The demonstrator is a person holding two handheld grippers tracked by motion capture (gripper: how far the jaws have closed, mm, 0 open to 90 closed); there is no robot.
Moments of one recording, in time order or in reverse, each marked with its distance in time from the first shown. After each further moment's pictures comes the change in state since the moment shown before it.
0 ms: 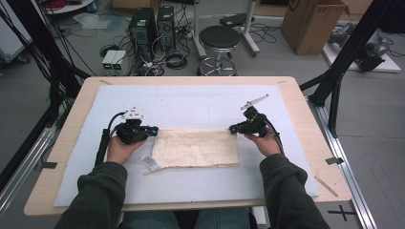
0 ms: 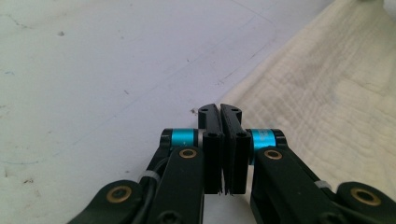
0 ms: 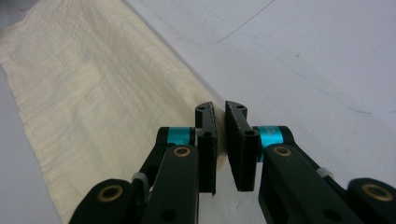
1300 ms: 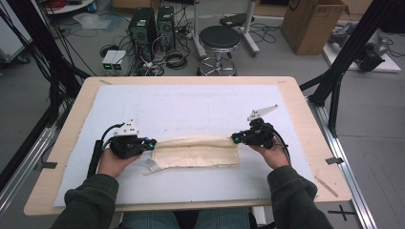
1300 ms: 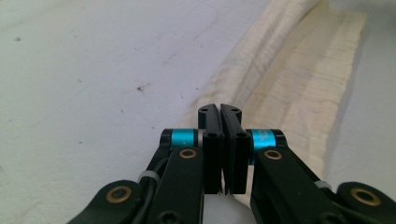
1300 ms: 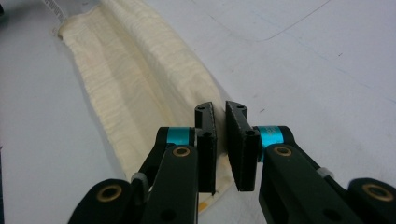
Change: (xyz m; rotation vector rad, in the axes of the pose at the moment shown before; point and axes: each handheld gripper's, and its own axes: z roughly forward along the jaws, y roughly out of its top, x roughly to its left) left arm -0.033 -0.019 -0.032 -0.008 -0.078 0.120; right arm 0.031 -0.026 -0.025 -0.080 0.055 -0.082
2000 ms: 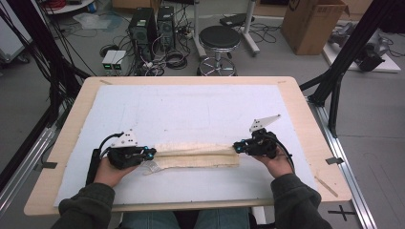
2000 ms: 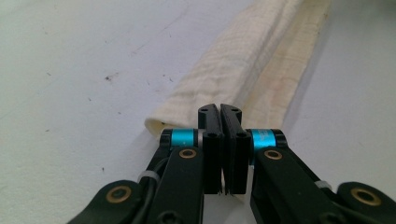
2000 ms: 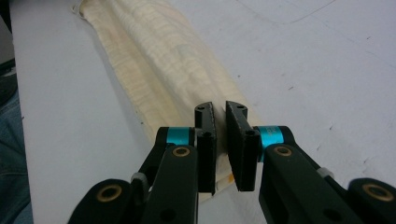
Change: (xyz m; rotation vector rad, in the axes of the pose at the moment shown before) left arm -0.023 -0.013 -0.011 0.002 -0.034 0.047; right arm 0.023 -0.019 -0.008 0.009 0.003 -0.045
